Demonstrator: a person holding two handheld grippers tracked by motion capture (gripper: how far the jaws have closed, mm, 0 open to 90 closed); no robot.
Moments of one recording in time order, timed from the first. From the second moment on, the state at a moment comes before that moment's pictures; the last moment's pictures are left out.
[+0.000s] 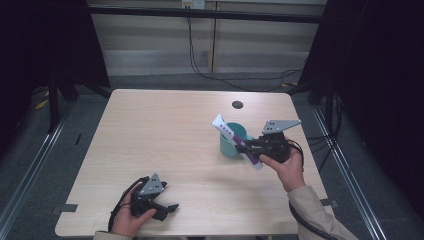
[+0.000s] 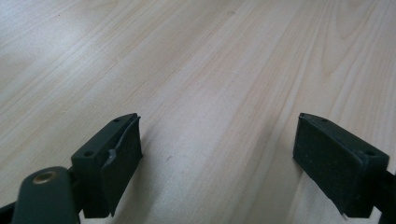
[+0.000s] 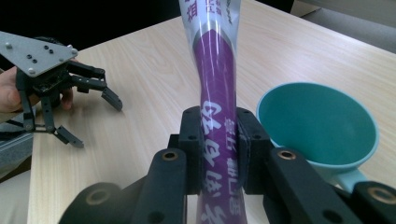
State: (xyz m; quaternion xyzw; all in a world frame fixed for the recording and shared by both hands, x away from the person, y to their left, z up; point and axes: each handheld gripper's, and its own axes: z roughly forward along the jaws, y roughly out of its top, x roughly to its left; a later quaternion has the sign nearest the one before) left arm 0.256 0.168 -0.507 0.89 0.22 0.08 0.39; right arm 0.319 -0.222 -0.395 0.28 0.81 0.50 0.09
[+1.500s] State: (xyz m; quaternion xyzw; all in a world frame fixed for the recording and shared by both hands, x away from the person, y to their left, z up) left arm 0.256 0.168 -0.507 0.89 0.22 0.08 0.39; right arm 0.344 -0.234 -0.378 0.35 0.75 0.55 0.13
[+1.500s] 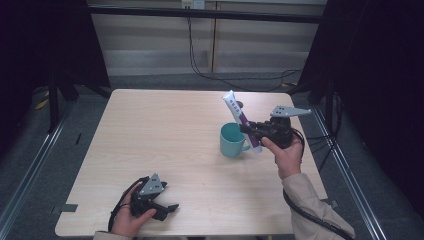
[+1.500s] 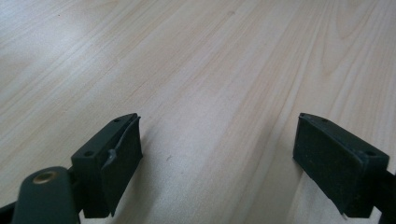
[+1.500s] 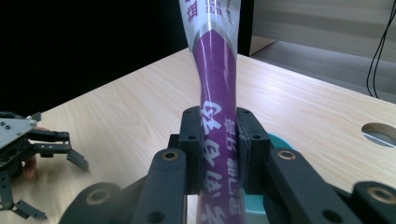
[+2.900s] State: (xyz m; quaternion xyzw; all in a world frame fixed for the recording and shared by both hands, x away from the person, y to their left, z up) left arm 0.255 0.168 -0.508 0.89 0.22 0.08 0.39; right arm 0.377 -0.206 -0.385 0.38 0.72 0.56 0.17
